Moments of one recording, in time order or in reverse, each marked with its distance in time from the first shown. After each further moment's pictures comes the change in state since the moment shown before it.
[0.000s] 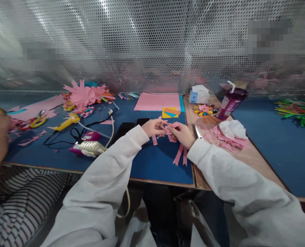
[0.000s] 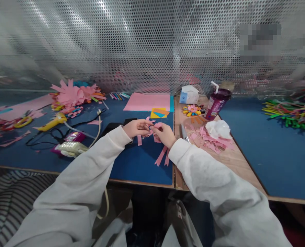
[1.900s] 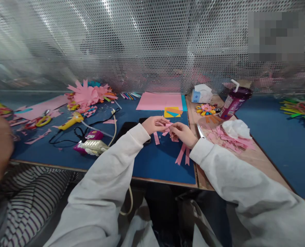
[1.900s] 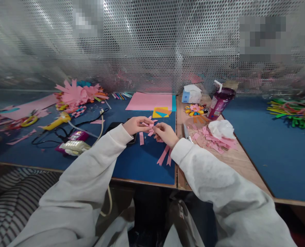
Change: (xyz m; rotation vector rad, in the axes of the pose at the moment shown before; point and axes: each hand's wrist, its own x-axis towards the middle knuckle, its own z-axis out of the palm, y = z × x) left_hand -0.003 0.011 -0.004 0.027 0.110 0.040; right_hand -0.002 -0.006 0.001 0.153 -0.102 0.136
